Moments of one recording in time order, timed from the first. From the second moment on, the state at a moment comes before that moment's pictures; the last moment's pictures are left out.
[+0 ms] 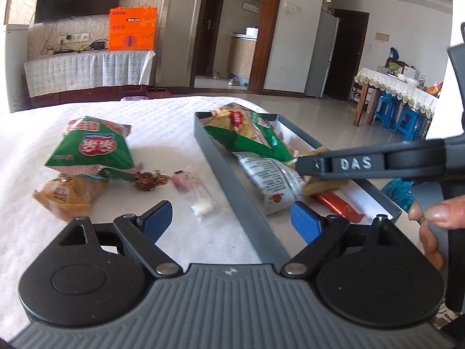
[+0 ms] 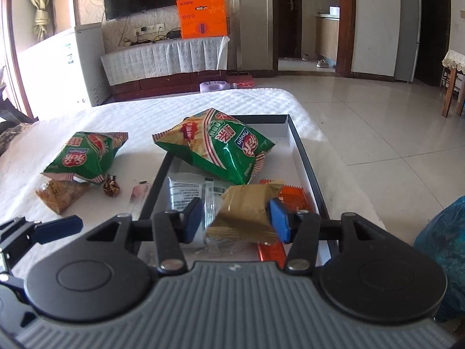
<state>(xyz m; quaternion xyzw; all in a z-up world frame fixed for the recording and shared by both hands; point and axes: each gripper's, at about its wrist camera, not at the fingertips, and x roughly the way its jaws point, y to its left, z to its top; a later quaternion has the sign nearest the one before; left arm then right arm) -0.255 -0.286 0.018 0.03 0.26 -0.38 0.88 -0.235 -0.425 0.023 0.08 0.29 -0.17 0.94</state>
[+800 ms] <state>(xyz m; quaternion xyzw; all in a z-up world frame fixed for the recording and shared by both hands) -0.221 -0.206 0.013 0.05 0.28 -0.29 0.91 -0.138 -0.326 -0.002 -0.01 0.35 -0.12 0.93</state>
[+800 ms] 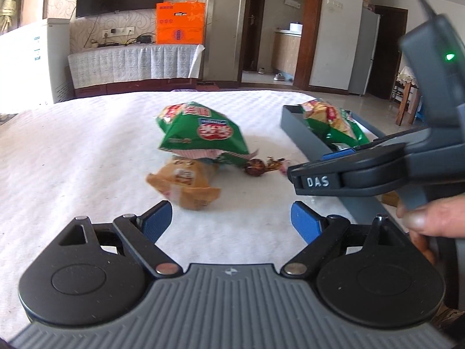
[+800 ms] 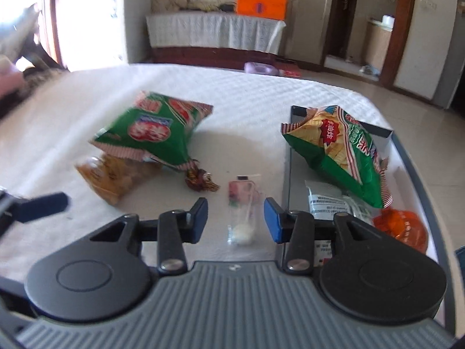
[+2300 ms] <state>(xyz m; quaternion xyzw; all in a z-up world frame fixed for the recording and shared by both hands) -0.153 -0.306 0.005 0.05 0.33 -0.33 0.89 -0.228 -0.422 0.037 0.20 0.26 -0.04 0.94</state>
